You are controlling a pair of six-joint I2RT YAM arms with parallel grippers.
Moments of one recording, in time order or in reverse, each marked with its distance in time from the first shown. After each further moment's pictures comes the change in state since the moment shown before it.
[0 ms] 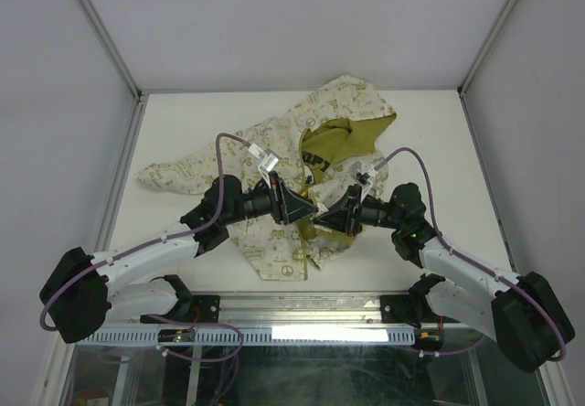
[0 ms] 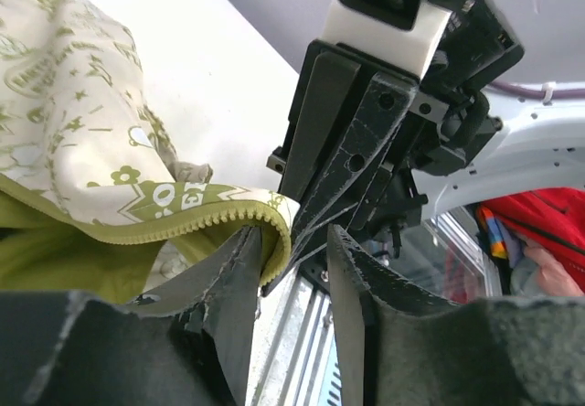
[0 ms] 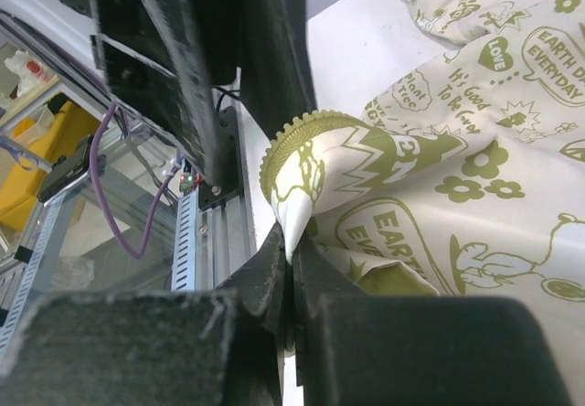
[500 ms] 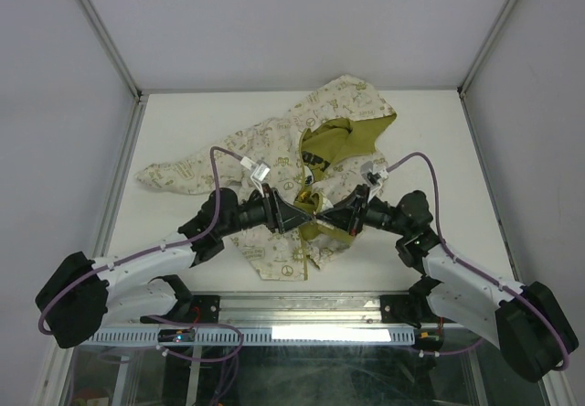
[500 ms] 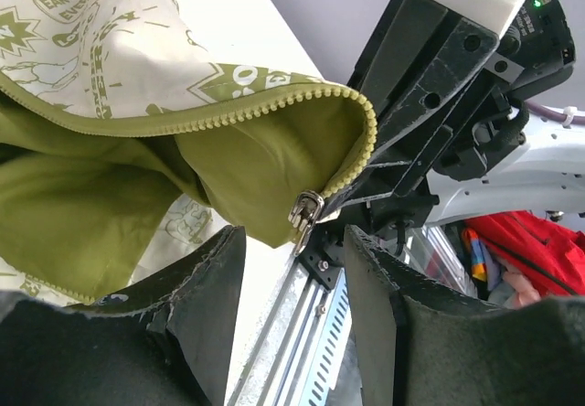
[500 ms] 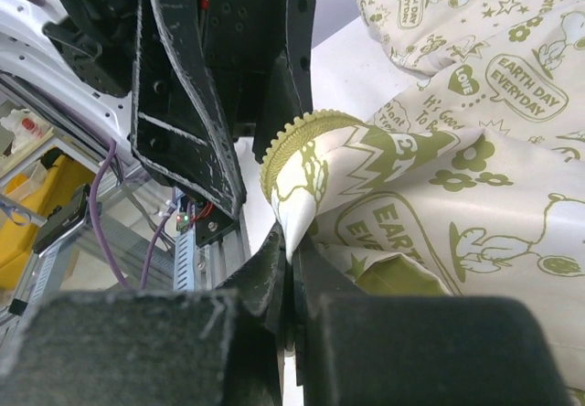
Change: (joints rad) left arm -0.002 -0.084 -0.143 0.033 -0.089 -0.108; right arm -0.005 -0.071 -0.064 0.092 0.120 0.097
